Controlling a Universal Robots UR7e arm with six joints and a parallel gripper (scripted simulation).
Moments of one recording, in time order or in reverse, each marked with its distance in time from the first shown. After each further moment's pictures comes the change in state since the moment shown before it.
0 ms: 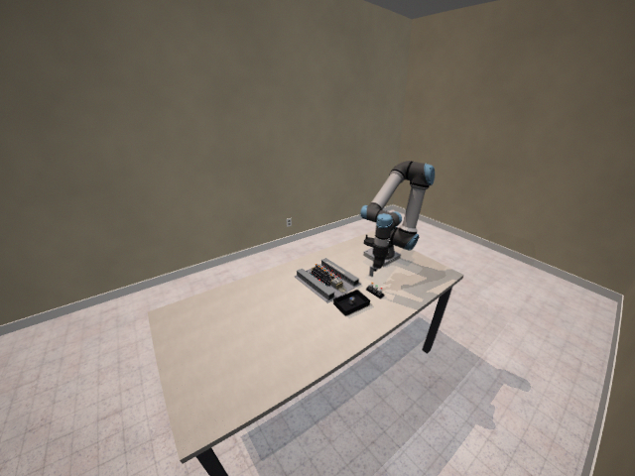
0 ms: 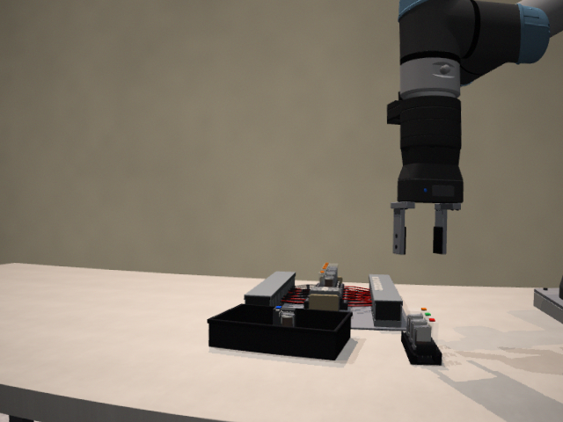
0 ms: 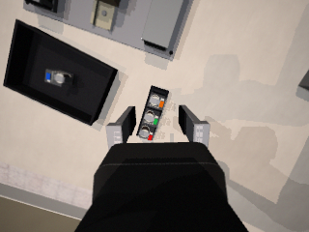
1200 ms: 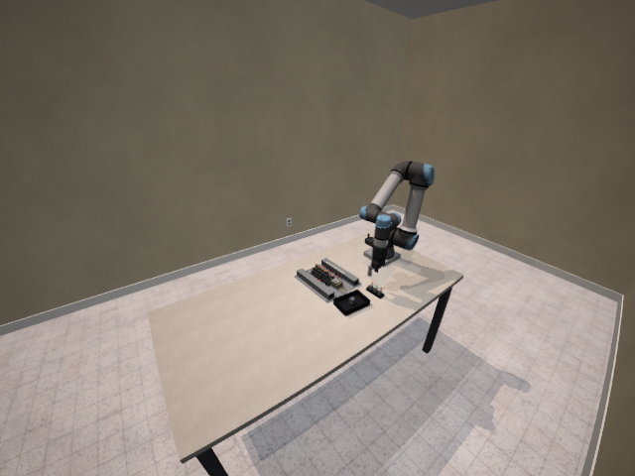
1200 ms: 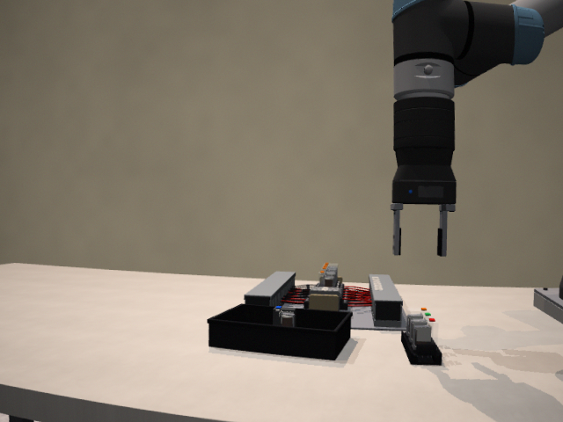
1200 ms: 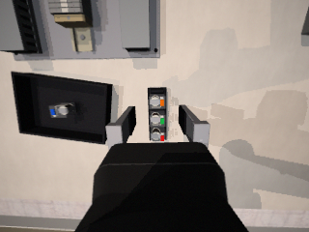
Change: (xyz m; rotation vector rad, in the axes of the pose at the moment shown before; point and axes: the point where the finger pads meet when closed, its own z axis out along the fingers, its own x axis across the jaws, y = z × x) arm -0.001 0.000 0.002 0.001 -0.002 0.331
